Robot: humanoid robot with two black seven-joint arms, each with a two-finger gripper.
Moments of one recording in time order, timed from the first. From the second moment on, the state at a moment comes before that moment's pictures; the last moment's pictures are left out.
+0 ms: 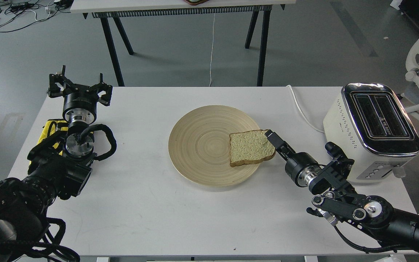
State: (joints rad) left arm -0.82 0.08 -0.61 -0.23 -0.67 -0.49 -0.44; right arm 0.63 -0.33 0.14 1.02 -0.83 -0.46 0.18
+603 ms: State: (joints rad) left arm -0.82 0.07 -0.61 -0.23 -0.67 -0.49 -0.44; right arm 0.63 -0.33 0.11 1.02 -0.83 -0.46 0.18
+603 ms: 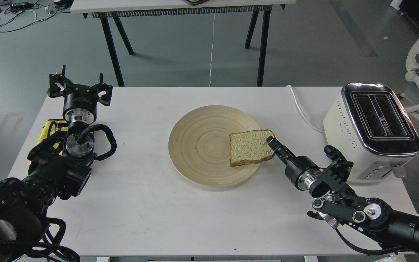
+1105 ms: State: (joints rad) left arm -0.82 0.07 -0.61 -0.23 -0.67 -0.49 -0.44; right arm 0.63 -0.33 0.11 1.02 -0.83 -0.46 0.18
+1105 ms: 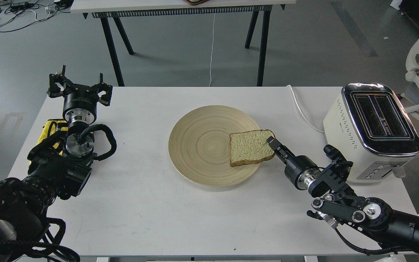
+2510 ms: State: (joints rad) left arm -0.82 0.08 -0.61 -0.23 -0.67 -0.49 -0.44; right arm 0.88 -0.60 0.18 1.20 -0.83 -0.49 0.20
